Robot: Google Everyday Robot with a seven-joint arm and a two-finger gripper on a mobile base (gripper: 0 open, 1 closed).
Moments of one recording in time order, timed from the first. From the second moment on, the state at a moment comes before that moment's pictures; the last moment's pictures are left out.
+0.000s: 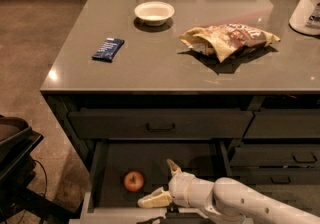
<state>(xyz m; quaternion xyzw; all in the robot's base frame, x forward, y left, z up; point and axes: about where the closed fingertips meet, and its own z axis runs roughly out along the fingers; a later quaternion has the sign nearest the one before) 0.440 0.009 0.509 -0.35 0.75 0.33 0.45</state>
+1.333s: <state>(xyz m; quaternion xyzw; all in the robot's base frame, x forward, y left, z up) 0.496 0.016 0.443 -0.37 0.72 0.36 0.47</state>
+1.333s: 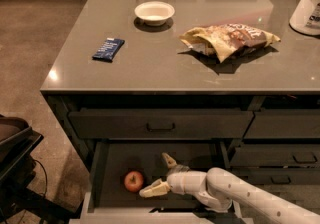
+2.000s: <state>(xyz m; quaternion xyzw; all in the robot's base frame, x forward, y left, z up) 0.505 0.055 0.431 -0.38 0.69 0.39 0.47</state>
